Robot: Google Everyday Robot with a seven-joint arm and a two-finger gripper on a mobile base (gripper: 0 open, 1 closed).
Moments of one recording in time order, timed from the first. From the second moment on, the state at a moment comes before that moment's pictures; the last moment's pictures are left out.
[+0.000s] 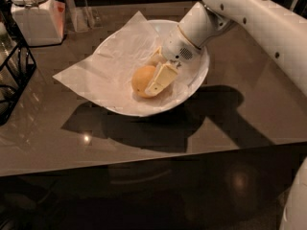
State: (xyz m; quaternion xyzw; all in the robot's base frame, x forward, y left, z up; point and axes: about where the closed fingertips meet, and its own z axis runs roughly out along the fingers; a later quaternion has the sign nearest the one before) arm 0.579 -0.009 0.869 -0.68 0.65 0.25 0.23
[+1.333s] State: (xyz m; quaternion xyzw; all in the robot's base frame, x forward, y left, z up) arm 0.574 -0.005 0.909 -0.68 0.62 0.24 0.29
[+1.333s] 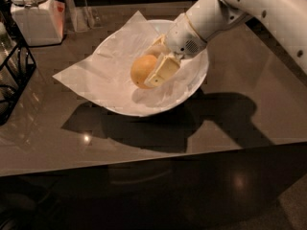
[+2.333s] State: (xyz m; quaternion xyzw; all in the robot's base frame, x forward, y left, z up) arm 0.519 -0.001 1.006 -0.68 0.55 0.24 0.42
